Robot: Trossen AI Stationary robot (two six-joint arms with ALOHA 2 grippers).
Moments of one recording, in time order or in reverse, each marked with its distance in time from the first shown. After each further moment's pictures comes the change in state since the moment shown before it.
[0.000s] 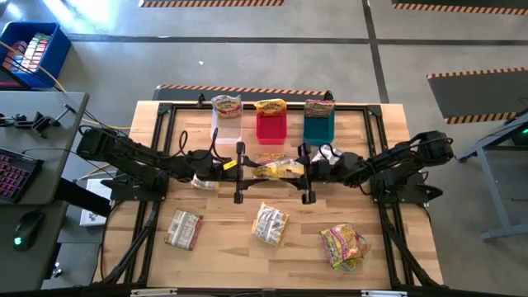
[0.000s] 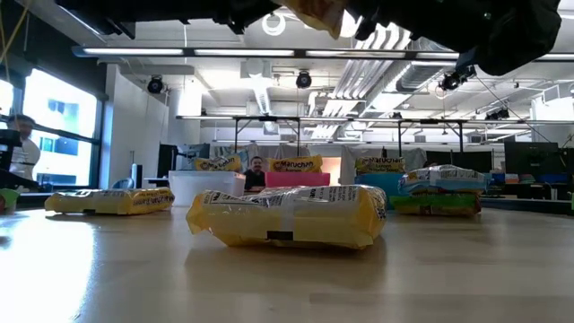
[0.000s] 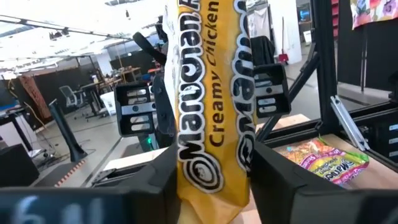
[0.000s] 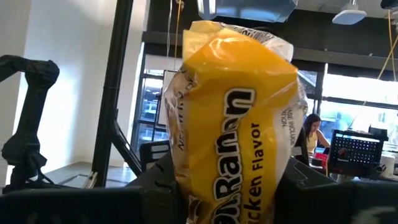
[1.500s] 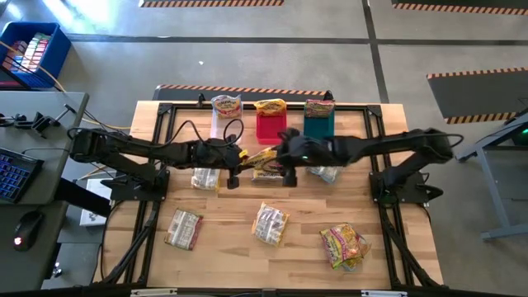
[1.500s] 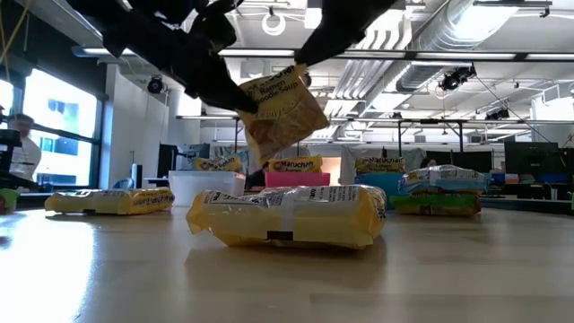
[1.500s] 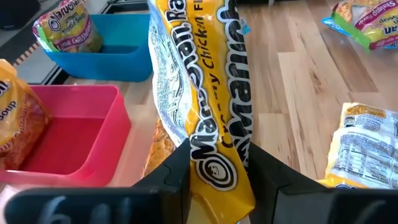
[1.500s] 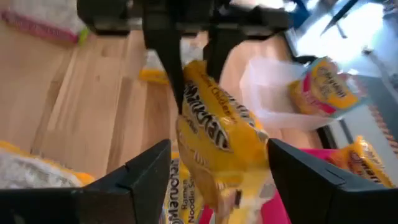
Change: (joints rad) left arm 0.196 -0.090 0.000 -0.687 -0.002 -0.179; right arm -0.073 0.020 0.724 -1.774 0.279 -0.050
